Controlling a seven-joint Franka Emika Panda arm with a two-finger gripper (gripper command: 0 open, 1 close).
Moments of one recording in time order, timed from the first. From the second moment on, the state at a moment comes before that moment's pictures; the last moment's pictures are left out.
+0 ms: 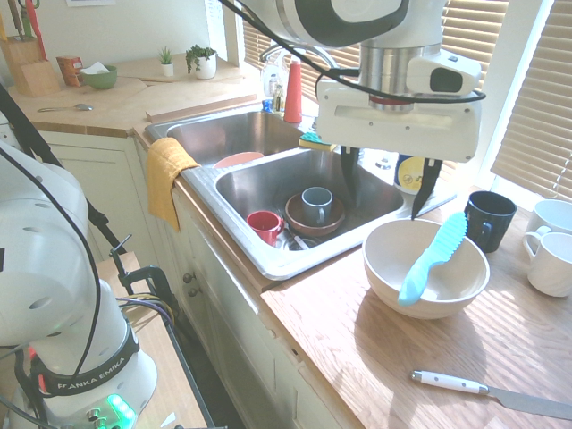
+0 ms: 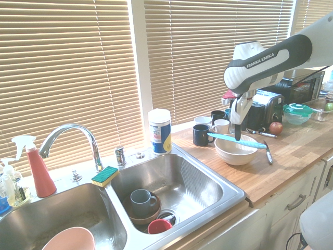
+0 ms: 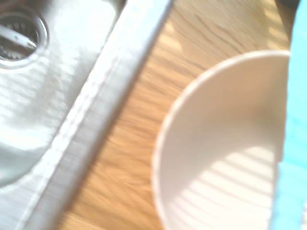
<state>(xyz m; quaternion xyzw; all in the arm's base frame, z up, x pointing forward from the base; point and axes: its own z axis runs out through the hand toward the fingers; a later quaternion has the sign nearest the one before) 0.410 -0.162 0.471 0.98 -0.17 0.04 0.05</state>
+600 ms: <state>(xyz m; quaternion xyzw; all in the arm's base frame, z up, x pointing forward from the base) 0.436 -0.199 0.407 0.98 -0.21 0.04 0.06</state>
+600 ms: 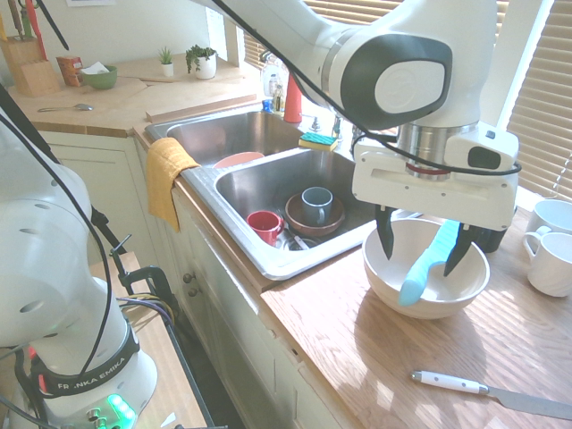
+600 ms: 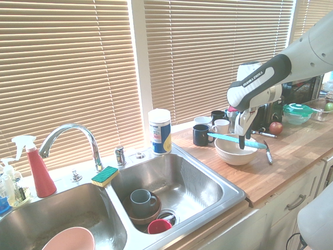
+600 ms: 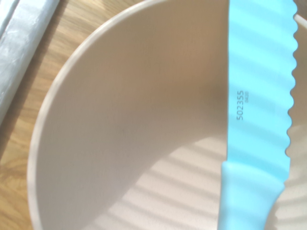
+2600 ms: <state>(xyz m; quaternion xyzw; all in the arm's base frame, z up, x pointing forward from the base) 0.447 -0.192 0.451 0.96 -0.27 0.06 0.01</state>
